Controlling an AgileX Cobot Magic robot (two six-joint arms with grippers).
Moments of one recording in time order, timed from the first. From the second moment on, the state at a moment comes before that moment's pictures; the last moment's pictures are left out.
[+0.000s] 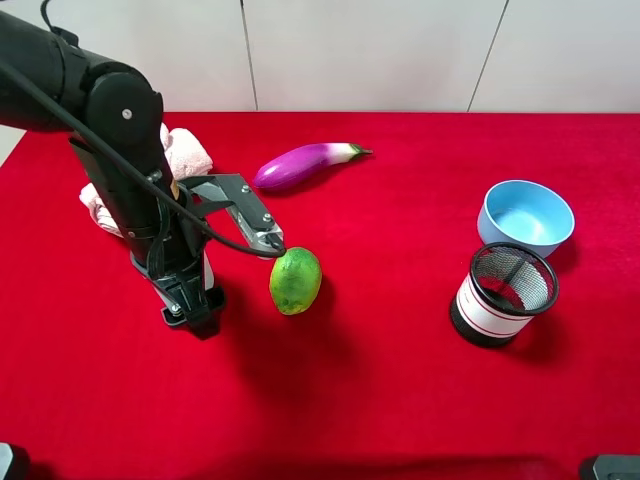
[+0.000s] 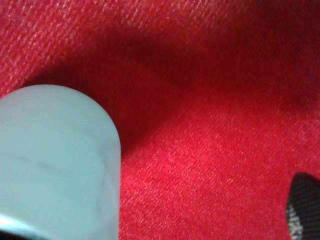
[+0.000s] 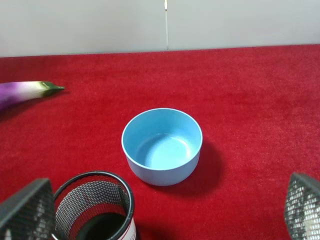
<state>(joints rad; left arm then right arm) -0.67 1.72 -0.86 -0.07 0.70 0.42 0.03 -0.01 -0.50 0.08 1.02 -0.05</state>
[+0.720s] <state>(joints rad) -0.67 1.72 -0.86 -0.07 0.70 0.43 0.03 -0.01 -0.50 0.08 1.02 -0.05</state>
